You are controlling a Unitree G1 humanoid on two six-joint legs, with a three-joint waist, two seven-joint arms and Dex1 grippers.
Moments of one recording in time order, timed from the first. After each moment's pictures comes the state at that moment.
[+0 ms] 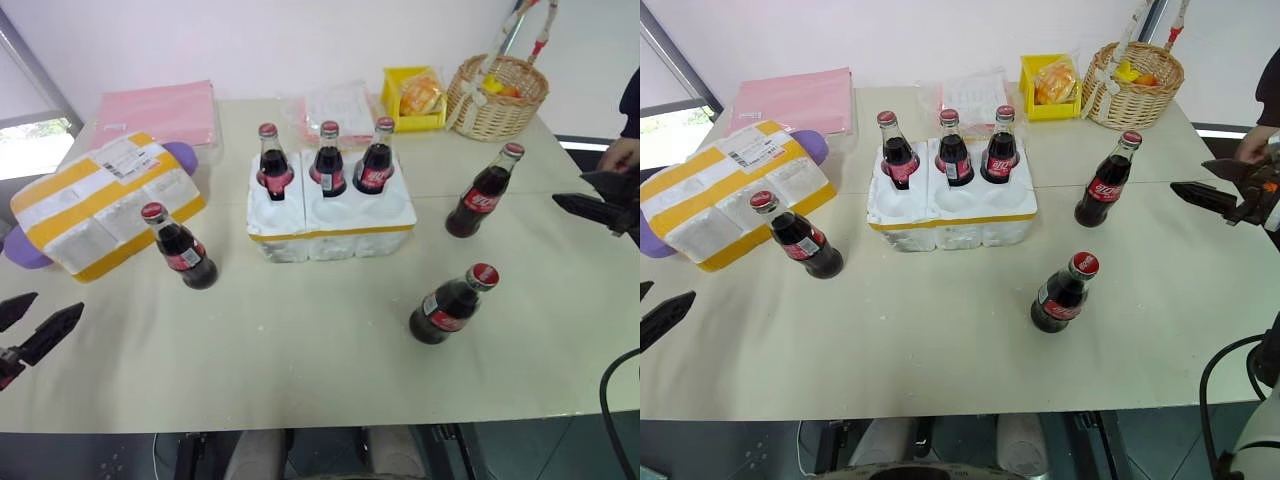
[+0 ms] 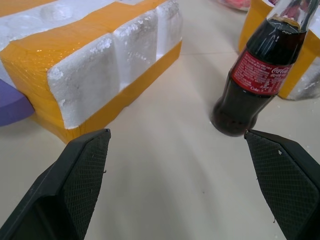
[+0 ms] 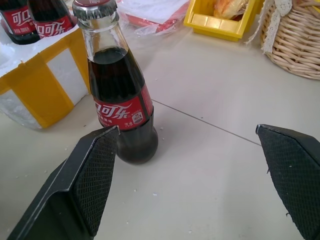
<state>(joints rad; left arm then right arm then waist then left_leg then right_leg) 0.46 0.72 0.96 -0.28 -0.81 0.57 -0.85 -0.93 -1.08 -0.26 1.19 0.19 0.07 1.39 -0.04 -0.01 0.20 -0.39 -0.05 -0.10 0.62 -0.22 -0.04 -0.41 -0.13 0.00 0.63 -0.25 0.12</state>
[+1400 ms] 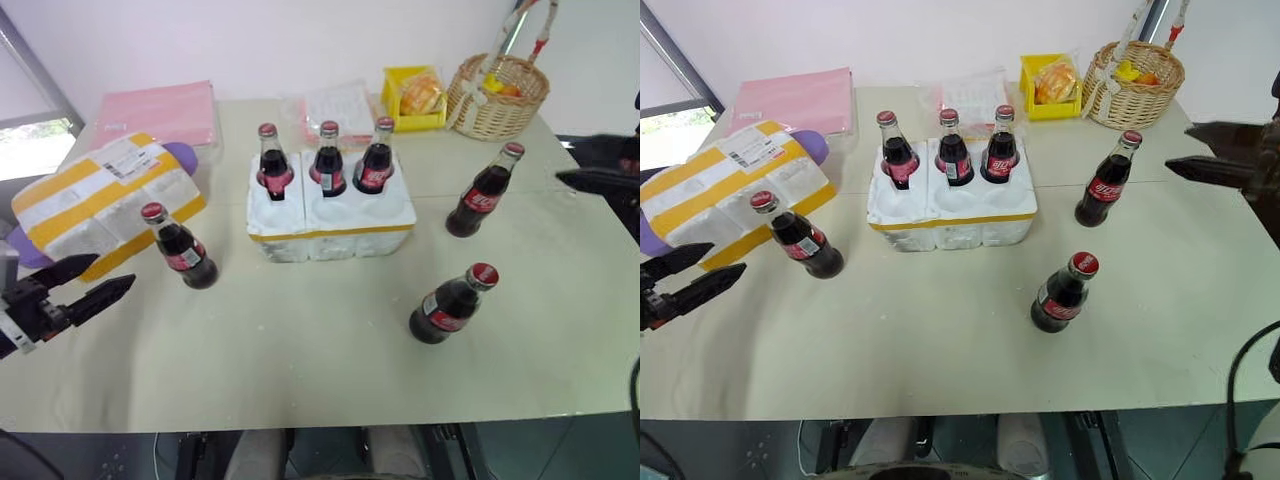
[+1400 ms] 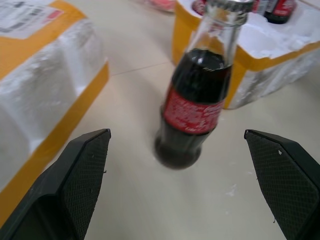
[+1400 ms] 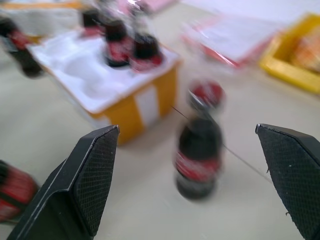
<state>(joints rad) 0.20 0.87 0.73 -0.26 -0.81 0.64 -0.94 -0.96 -1.20 -0.14 0.68 0.44 0.48 1.61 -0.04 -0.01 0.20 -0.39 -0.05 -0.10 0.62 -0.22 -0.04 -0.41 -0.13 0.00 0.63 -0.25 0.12</state>
